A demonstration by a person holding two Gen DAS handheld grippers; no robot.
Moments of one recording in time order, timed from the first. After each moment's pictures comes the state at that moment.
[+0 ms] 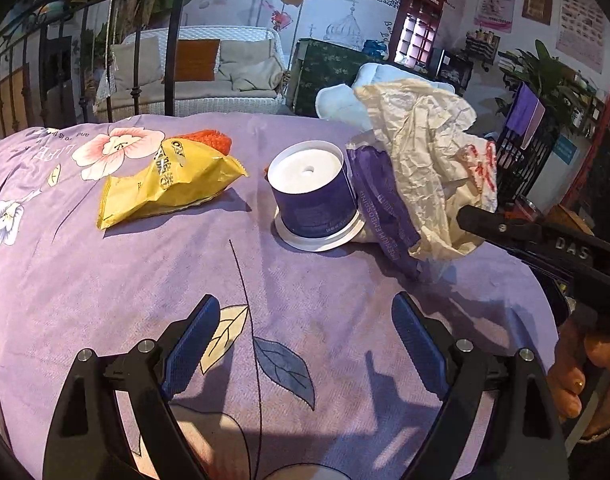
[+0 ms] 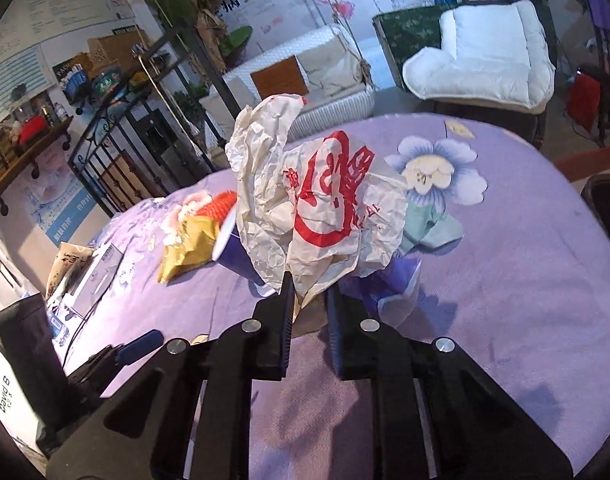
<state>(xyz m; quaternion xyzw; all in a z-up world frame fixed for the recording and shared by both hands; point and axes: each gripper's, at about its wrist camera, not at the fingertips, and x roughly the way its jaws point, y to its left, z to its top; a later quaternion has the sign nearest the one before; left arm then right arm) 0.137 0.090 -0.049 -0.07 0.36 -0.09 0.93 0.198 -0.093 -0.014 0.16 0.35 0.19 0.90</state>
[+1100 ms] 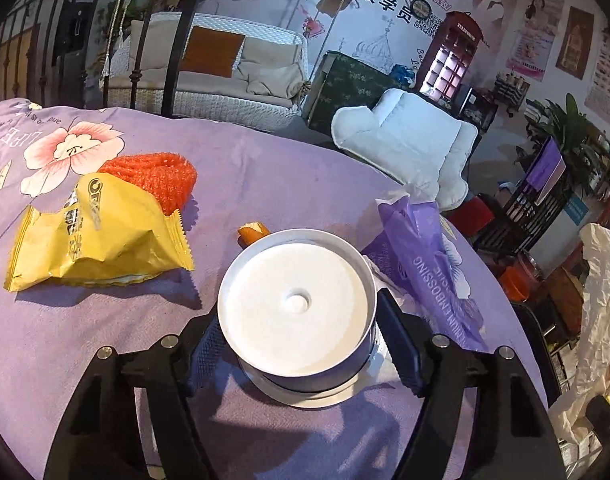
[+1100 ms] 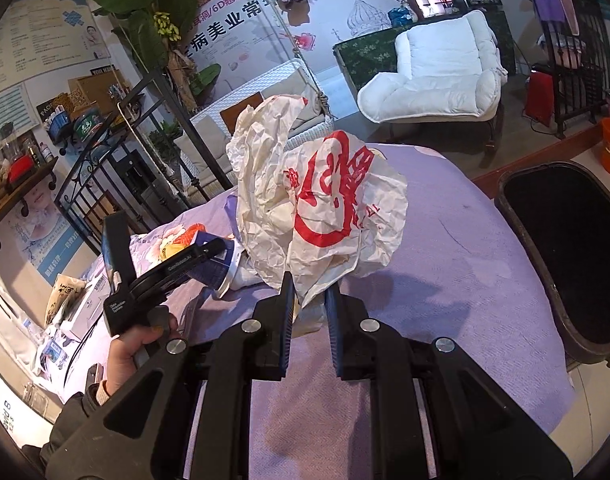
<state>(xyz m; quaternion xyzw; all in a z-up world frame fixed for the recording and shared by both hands) 0.234 0.072 -0.054 -0.16 0.34 -0.07 0.92 0.142 -0.179 -0.005 0.19 0.32 0.13 0.92</state>
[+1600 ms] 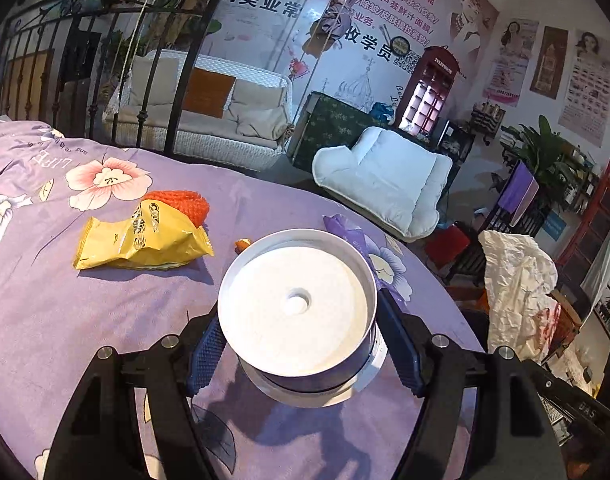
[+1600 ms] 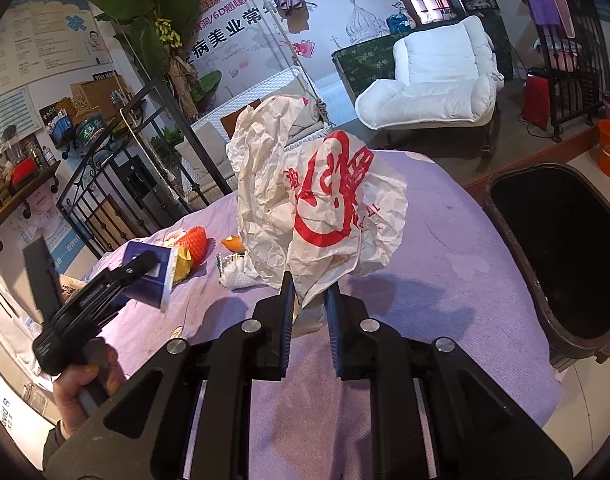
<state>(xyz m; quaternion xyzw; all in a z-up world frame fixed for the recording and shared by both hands) 0.137 0.070 -0.003 -0.16 0.27 -0.08 0.95 0.125 -0.184 -0.001 0.19 0.31 0.12 0.92</state>
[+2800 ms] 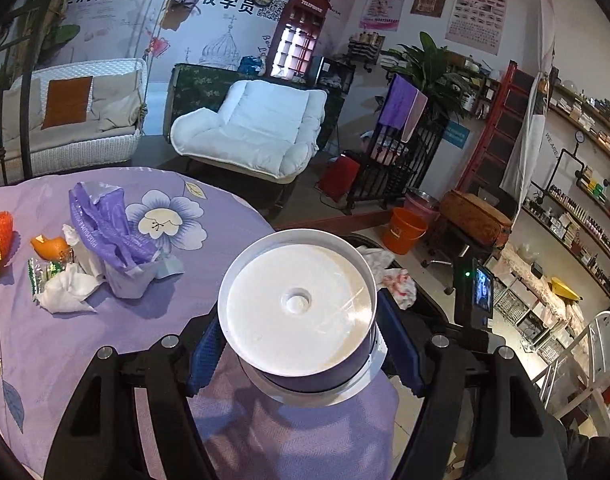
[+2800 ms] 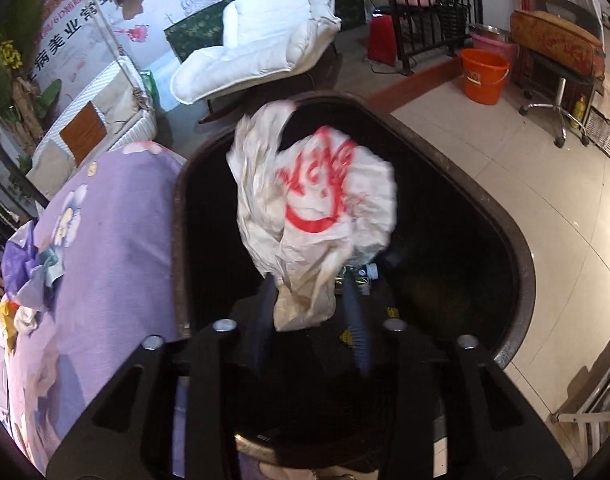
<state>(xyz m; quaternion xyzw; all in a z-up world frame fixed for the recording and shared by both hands) 0.135 -0.120 -0.003 -0.06 0.30 -0.29 0.91 0.182 -0.408 -0.114 0.22 0.42 -0.13 0.87</state>
